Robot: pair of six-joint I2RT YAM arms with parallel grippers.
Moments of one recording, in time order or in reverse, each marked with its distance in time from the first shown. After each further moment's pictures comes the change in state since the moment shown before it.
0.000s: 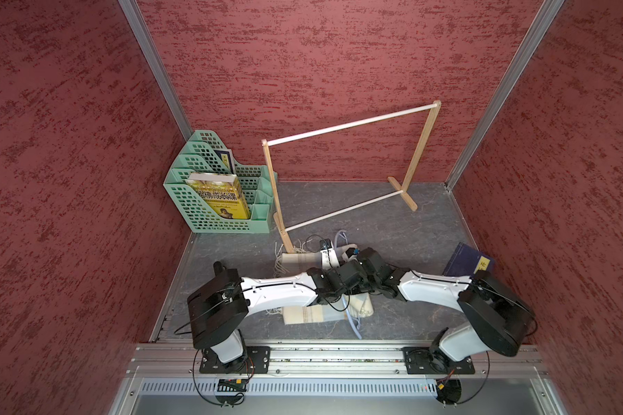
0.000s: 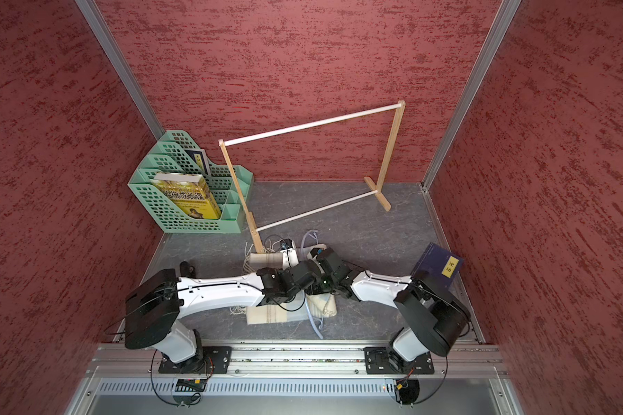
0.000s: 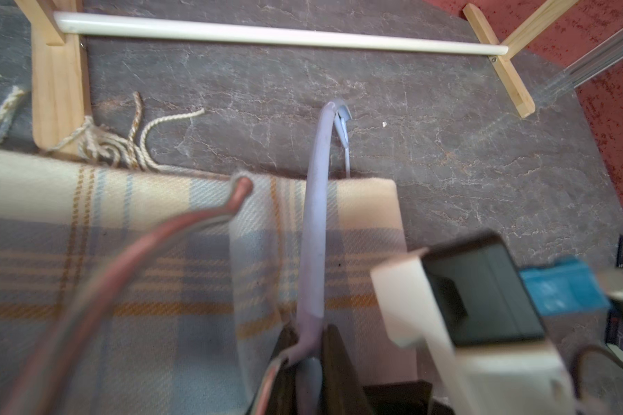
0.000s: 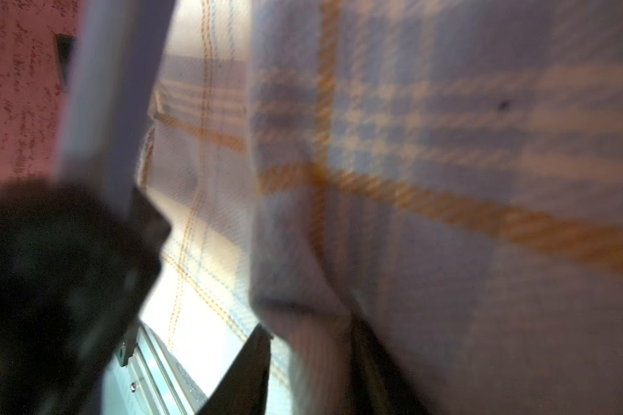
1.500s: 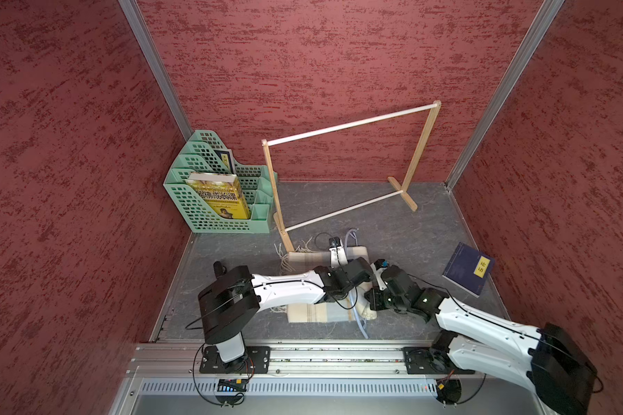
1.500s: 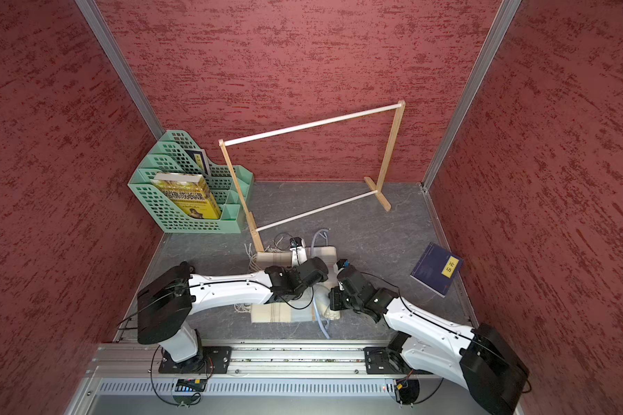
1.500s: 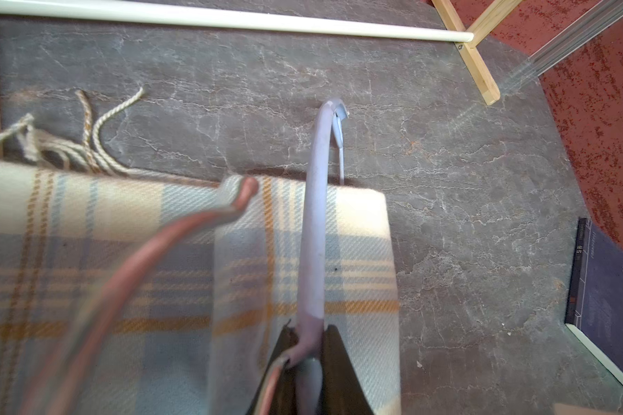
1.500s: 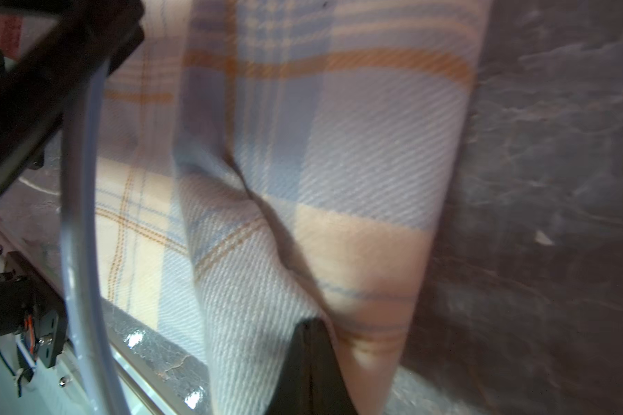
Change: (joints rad) left arm -0.003 0.075 0.067 0.062 0.049 0.045; right arm 0.034 -0.424 -0.220 -0.213 0.207 0.055
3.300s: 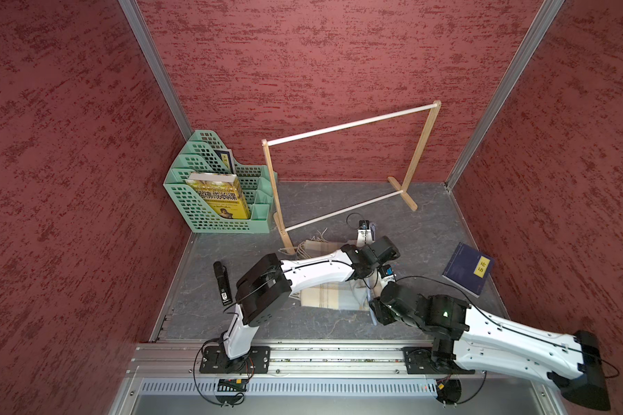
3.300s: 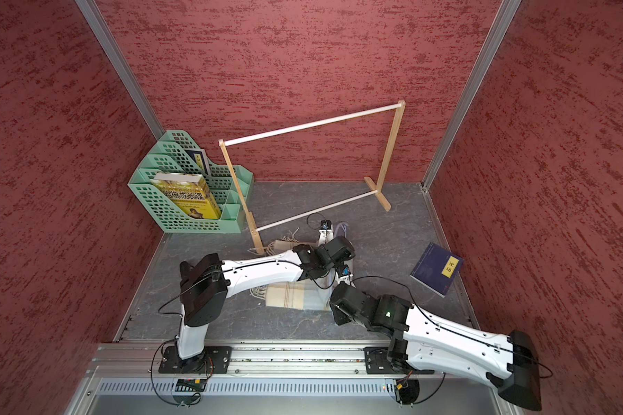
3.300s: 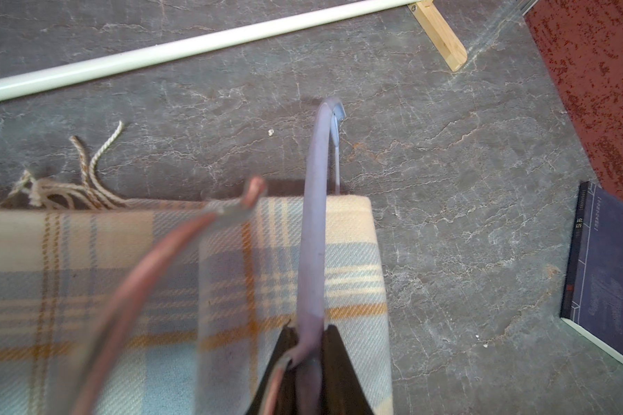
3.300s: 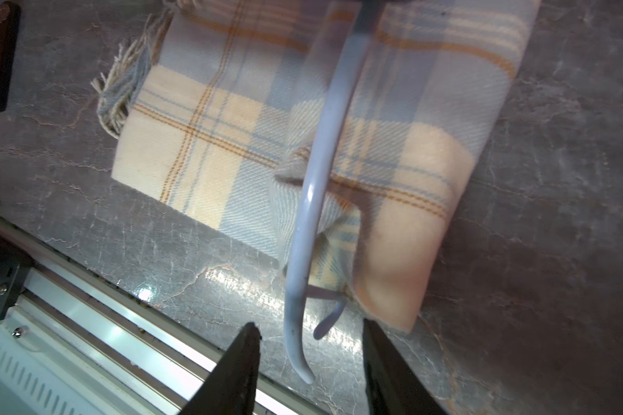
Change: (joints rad) left arm 0.035 0.281 0.482 -0.231 0.080 0.203; right arm 0.345 -0.216 0.202 -0.541 0.420 0.111
